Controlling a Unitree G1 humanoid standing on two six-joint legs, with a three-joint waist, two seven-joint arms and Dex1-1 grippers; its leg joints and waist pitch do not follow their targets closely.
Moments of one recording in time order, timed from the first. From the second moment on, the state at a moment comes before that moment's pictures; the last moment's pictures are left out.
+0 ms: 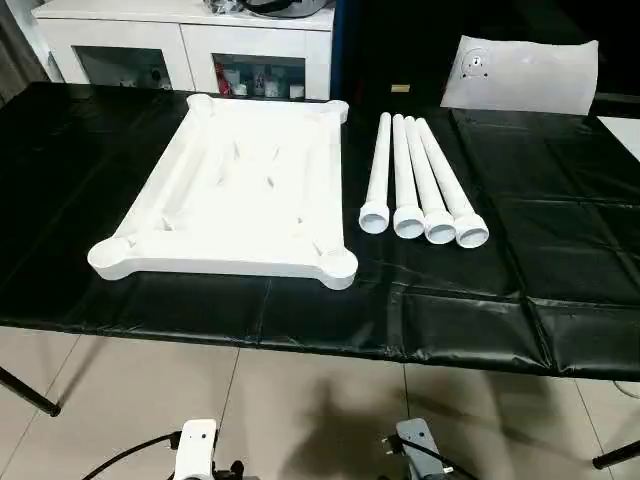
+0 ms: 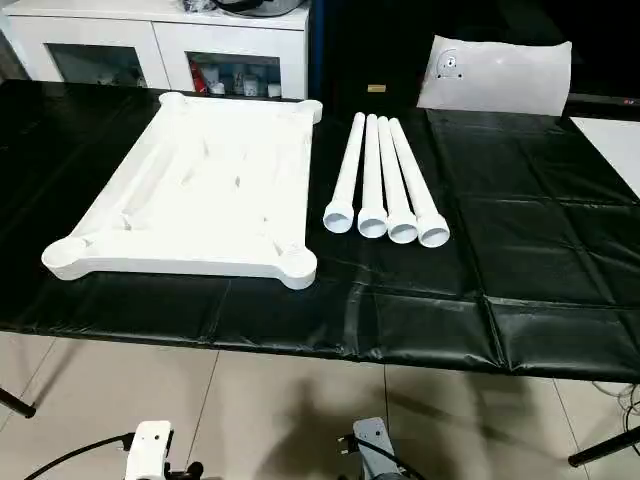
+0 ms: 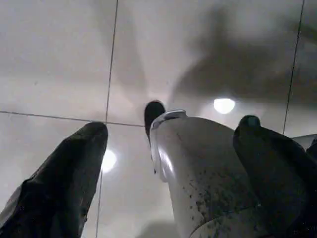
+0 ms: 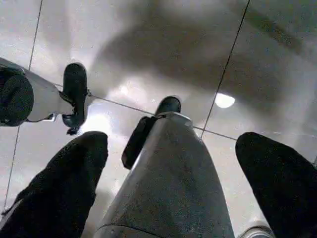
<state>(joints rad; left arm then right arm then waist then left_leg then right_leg) -0.06 0.10 0.05 1.15 -0.04 0.02 -0.12 -0.16 -0.02 0.22 1.24 0.06 0.16 0.07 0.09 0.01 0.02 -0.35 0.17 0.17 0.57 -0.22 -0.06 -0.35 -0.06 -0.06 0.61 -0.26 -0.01</state>
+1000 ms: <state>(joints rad) -0.19 0.13 0.03 1.24 0.02 0.04 -0.13 -0.23 -0.02 0.03 1.28 0.12 0.06 0.13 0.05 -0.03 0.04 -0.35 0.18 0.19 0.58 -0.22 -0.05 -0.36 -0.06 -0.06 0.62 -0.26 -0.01</state>
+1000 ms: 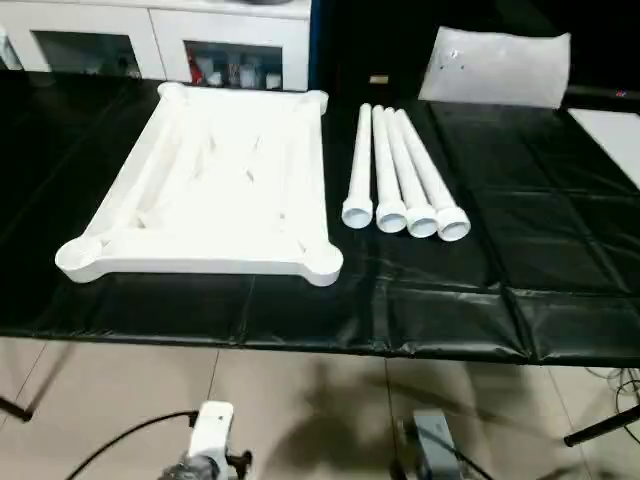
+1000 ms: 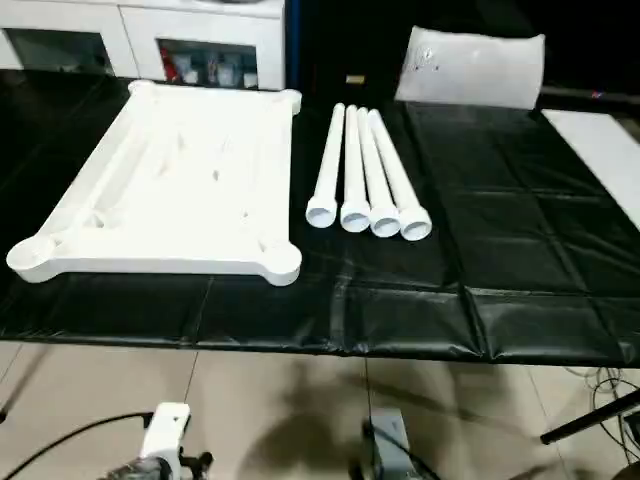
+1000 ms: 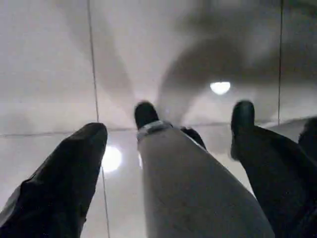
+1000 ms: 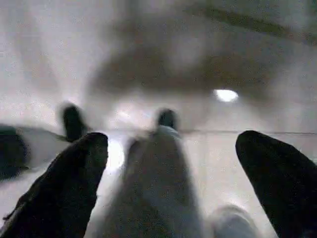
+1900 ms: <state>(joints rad) 0.66 0.28 -0.02 -0.33 -0.22 0.10 -0.44 0.58 -0.32 0.12 -0.35 0.23 0.11 0.42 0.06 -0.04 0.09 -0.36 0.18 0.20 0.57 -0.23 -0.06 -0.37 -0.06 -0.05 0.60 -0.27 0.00</state>
